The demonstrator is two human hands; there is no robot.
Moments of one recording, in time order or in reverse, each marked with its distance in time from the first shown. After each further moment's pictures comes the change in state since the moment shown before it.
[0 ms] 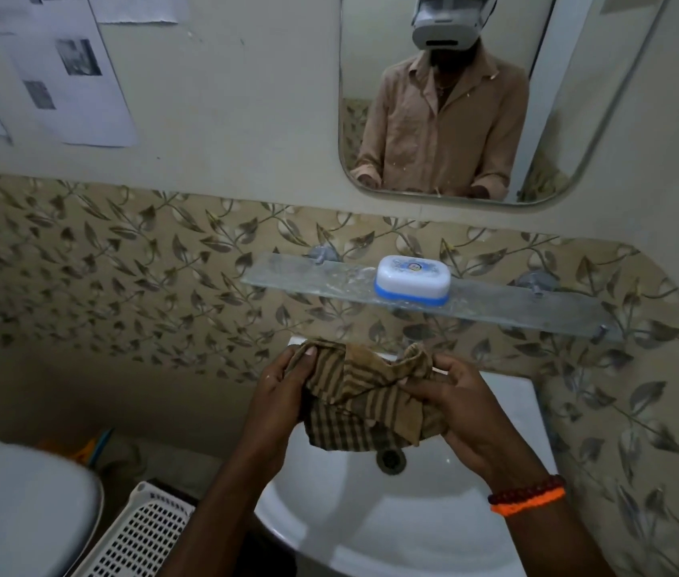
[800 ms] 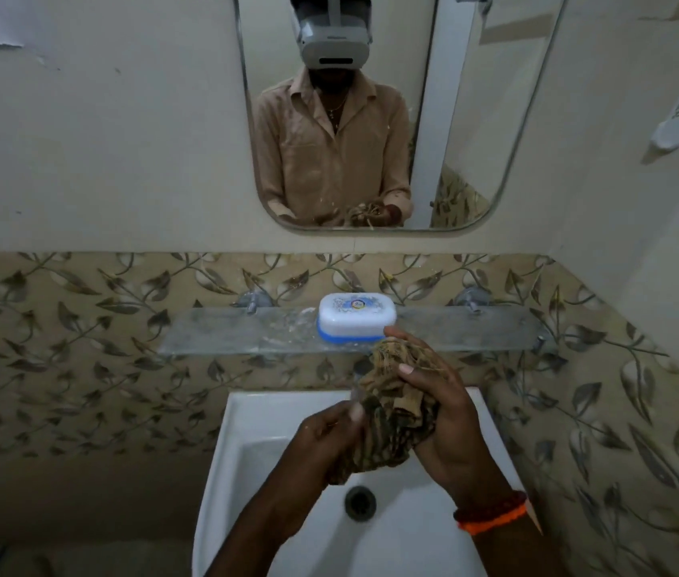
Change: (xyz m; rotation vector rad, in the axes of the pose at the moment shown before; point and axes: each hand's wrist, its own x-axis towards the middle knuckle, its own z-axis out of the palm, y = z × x) left_hand 0.052 -0.020 0.053 0.215 -0.654 -0.117; right_hand 0.035 -0.017 -0.004 0.283 0.057 -0.339
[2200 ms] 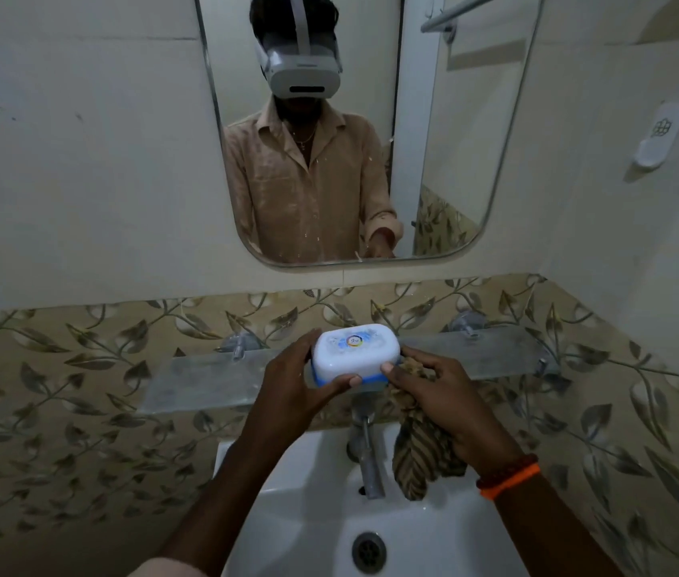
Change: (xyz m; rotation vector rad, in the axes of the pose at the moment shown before) left_hand 0.101 0.057 -0.062 0.735 0.327 0.565; right_hand 0.063 -0.022 -0.014 -0.728 0.256 0.043
